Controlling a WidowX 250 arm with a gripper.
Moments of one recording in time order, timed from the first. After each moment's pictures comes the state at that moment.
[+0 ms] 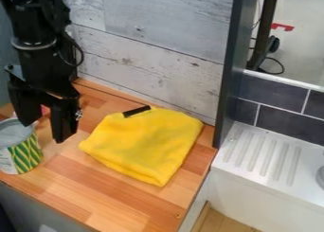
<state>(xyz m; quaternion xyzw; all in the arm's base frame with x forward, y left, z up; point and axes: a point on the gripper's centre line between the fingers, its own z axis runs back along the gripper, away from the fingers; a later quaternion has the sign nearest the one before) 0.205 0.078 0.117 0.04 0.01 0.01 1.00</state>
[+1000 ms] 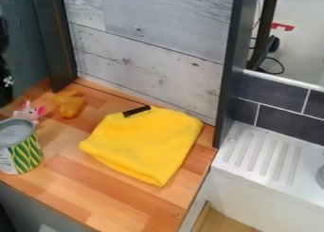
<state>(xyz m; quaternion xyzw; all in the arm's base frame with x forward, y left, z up) 0.204 0.192 0.116 0.02 0.02 0.03 1.00</state>
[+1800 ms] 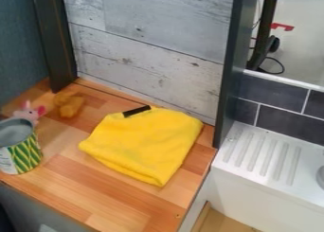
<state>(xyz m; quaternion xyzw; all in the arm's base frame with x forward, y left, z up) 0.197 0.224 0.073 -0.07 0.07 0.00 1.00</state>
